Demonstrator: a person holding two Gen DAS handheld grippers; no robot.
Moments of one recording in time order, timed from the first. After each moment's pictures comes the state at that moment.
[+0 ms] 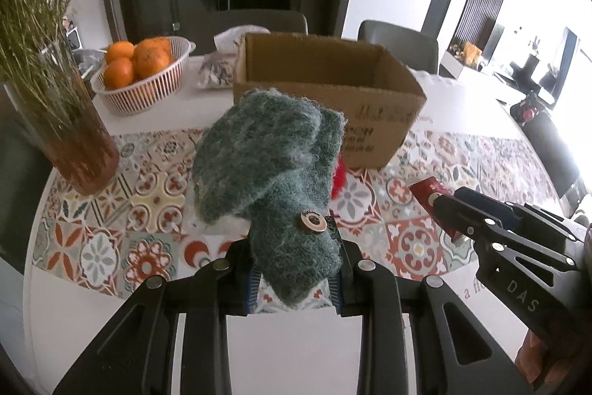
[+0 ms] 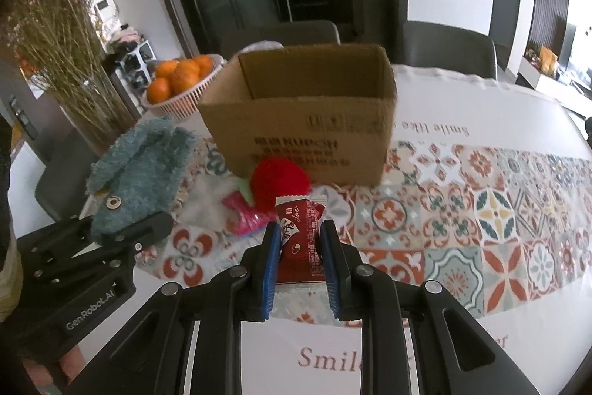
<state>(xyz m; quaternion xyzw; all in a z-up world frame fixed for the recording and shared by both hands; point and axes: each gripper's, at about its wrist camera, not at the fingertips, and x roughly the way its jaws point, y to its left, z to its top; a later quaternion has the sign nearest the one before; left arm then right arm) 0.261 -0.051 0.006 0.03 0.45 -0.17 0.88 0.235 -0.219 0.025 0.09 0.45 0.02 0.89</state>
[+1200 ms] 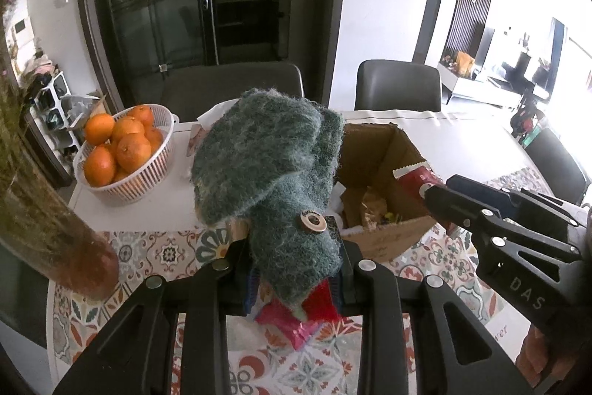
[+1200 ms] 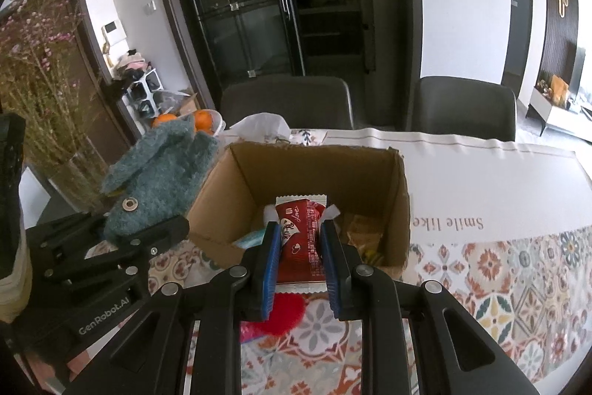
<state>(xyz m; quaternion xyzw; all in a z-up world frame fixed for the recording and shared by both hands) 0.373 -0.085 0.061 0.06 0.40 -0.19 0.90 0.356 -0.242 0.067 0.08 0.40 0.04 0.91</state>
